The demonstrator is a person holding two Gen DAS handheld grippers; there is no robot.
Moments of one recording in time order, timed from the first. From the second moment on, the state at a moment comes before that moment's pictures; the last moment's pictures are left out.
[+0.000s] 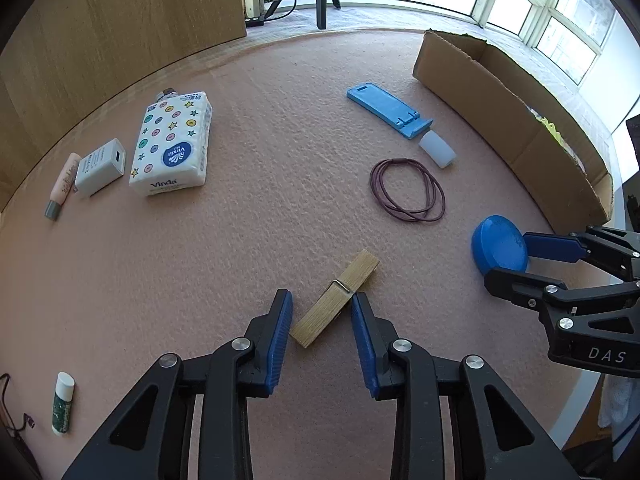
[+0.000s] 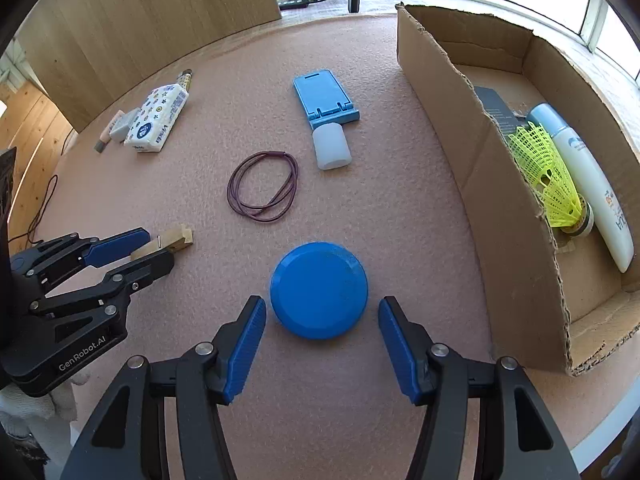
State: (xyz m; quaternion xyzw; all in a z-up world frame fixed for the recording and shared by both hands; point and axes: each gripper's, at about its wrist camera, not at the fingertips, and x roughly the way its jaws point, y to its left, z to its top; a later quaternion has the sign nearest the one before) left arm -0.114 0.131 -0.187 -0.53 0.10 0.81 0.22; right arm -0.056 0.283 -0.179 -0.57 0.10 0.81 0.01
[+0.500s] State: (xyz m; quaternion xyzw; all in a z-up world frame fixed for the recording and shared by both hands) left arm -0.115 0.120 -0.186 -0.53 0.05 0.82 0.19; right arm -0.058 0.263 -0.182 -0.56 0.01 0.83 0.02
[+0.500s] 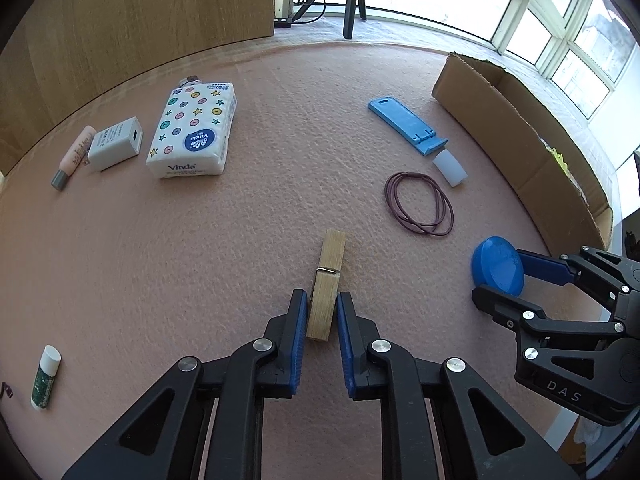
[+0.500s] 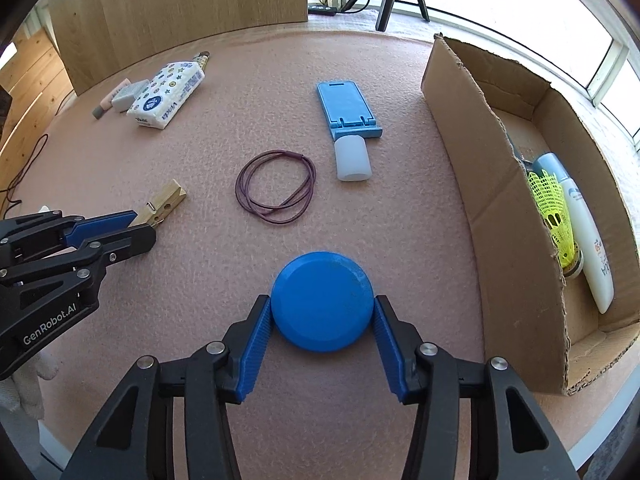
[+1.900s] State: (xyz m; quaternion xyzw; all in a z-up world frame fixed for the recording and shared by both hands) left arm -0.143 0.256 -0.092 -0.45 0.04 0.85 0.28; right arm -0.008 0.389 -0.076 -0.45 0.07 0.89 0.08
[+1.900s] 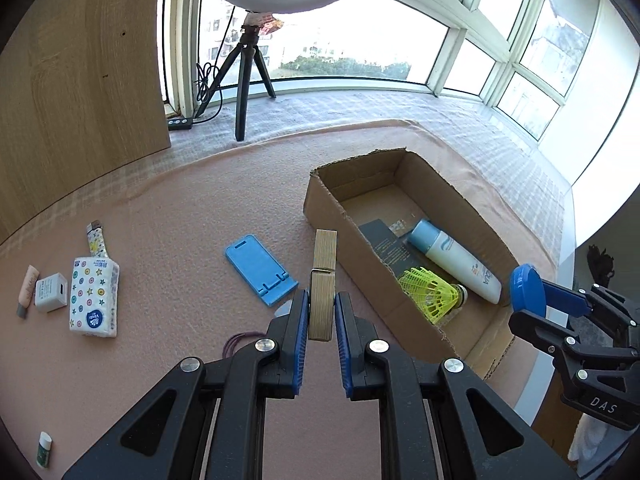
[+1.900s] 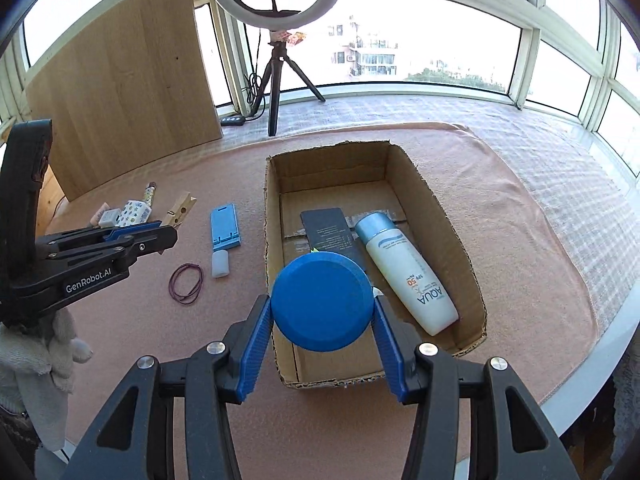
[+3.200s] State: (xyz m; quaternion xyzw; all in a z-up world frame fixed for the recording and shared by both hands) left arm -0.180 0.353 -0.096 -0.44 0.06 0.84 0.30; right arm -0.031 0.435 -0.095 -0.47 0.05 0.88 0.10
